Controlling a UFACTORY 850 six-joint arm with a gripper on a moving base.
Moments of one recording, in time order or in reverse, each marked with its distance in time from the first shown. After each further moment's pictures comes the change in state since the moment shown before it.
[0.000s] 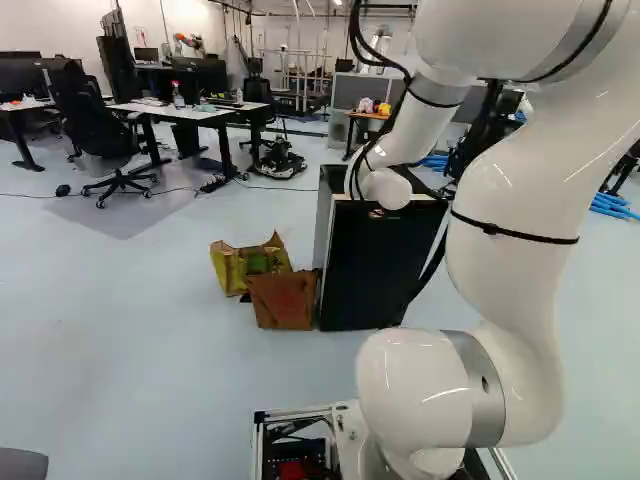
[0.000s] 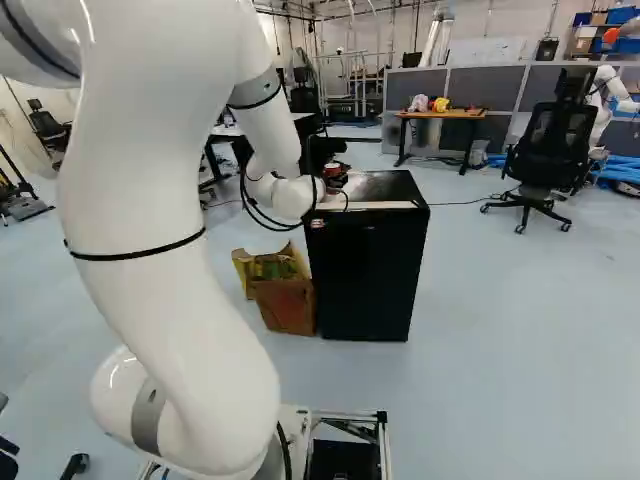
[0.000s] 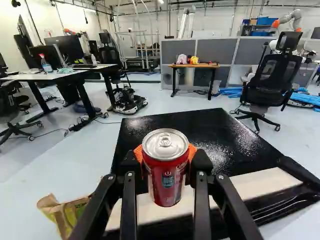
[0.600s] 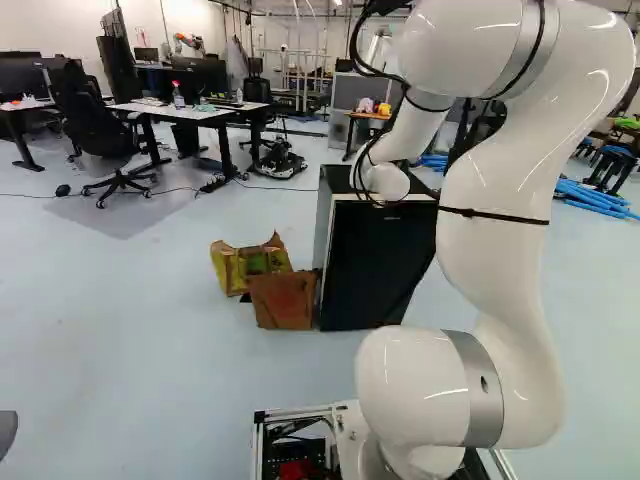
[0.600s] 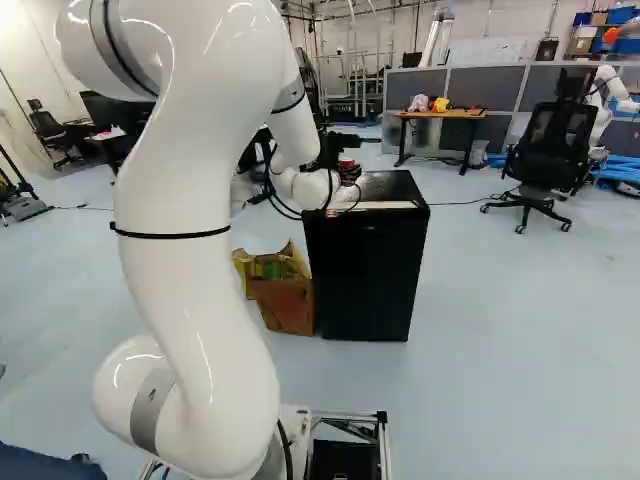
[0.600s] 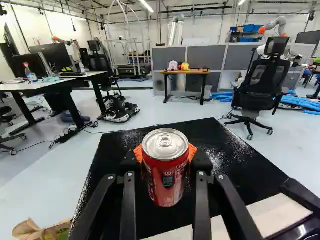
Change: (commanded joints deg) arm -2.9 -10.0 -12.1 0.8 0.6 0.0
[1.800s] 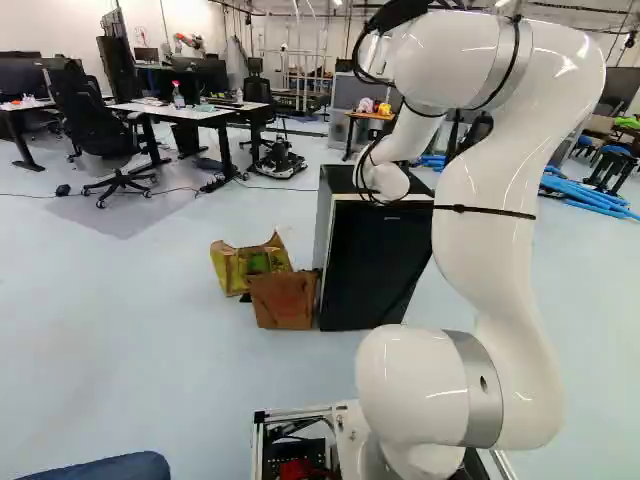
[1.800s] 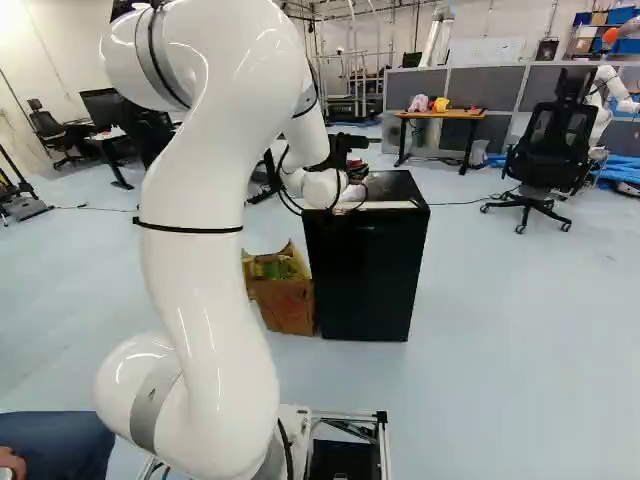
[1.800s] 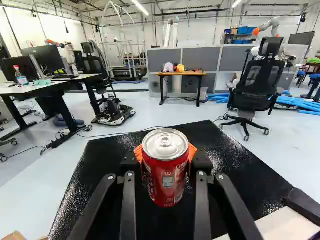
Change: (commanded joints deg) arm -1.8 -6.1 -7.4 0.5 0.4 0.0
